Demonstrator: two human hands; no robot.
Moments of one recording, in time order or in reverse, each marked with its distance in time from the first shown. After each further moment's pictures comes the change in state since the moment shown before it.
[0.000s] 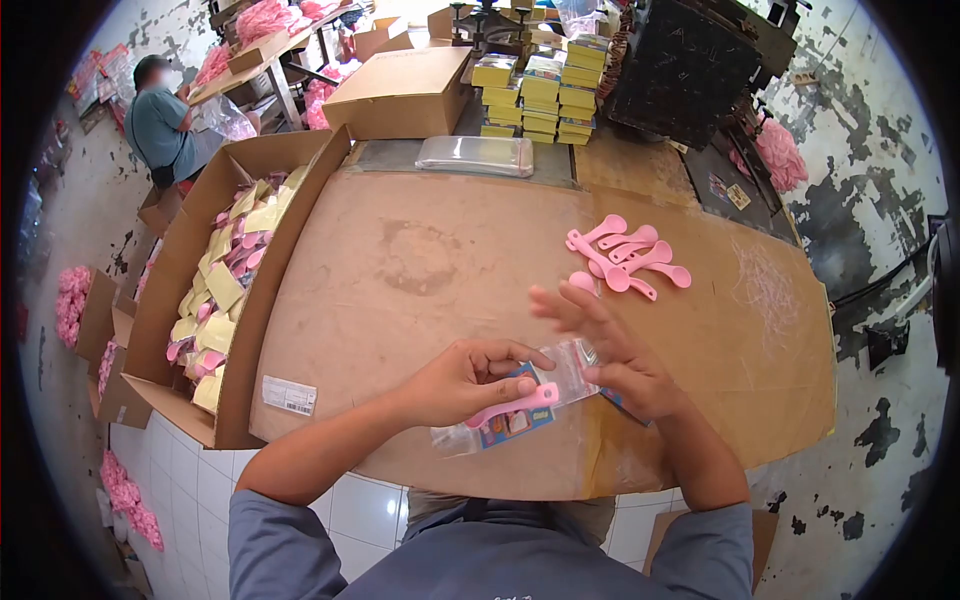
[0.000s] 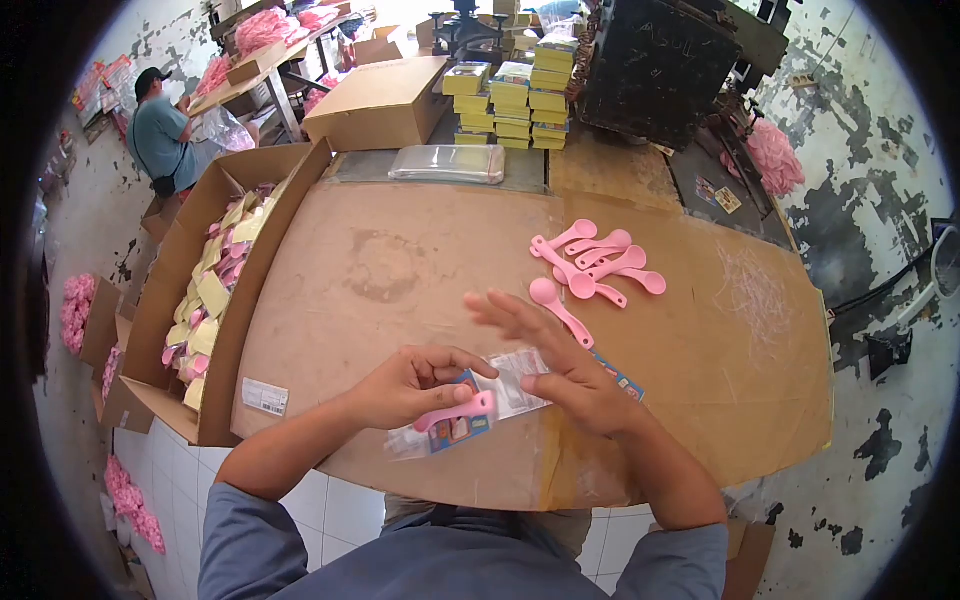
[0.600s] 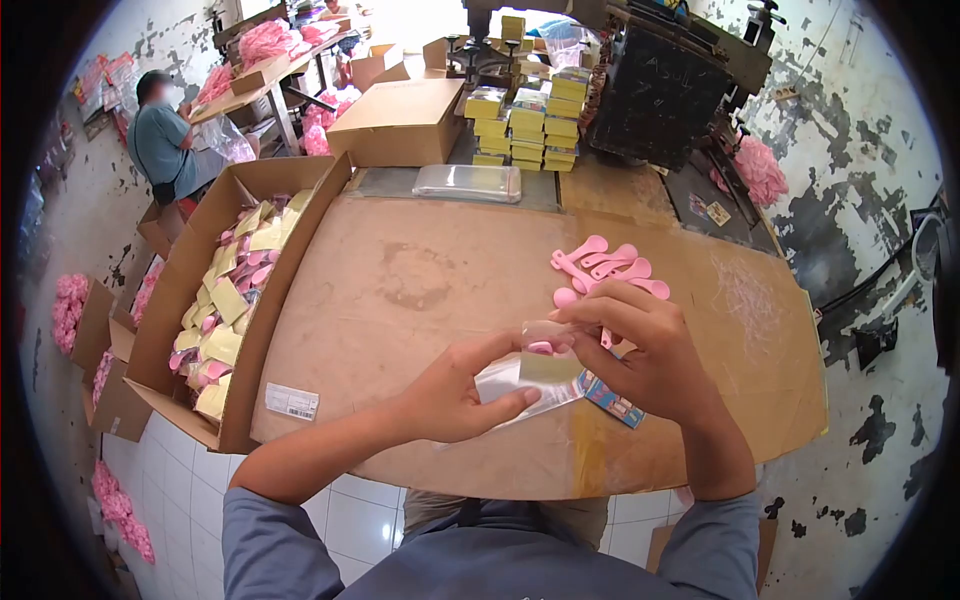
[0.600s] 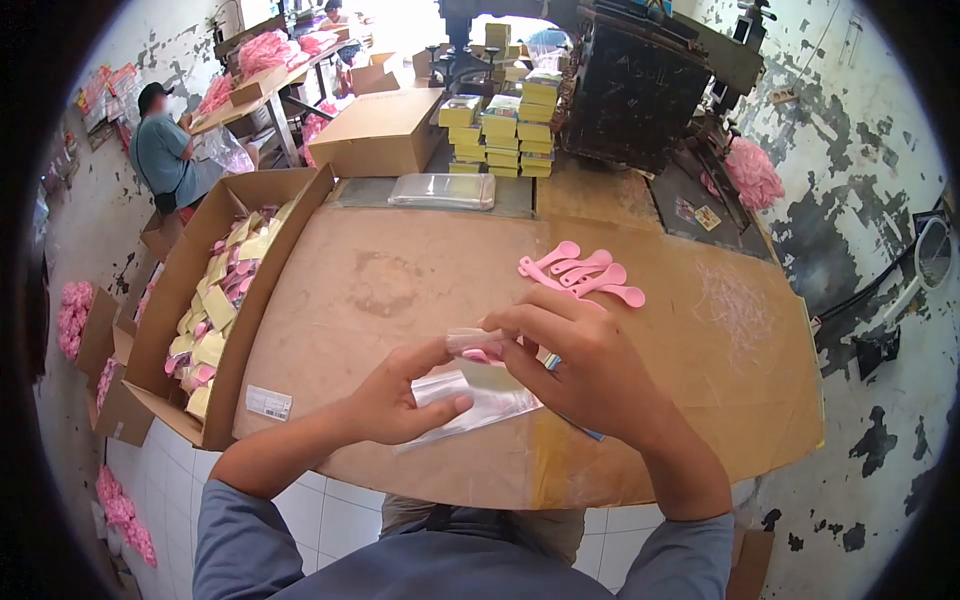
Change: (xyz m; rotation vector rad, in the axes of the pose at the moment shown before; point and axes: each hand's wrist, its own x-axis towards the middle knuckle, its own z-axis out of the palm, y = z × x) left_hand -0.006 0.033 0.025 0.546 0.102 0.502; right_hand 0.015 -0.079 0.024 -1.128 0.208 -0.270
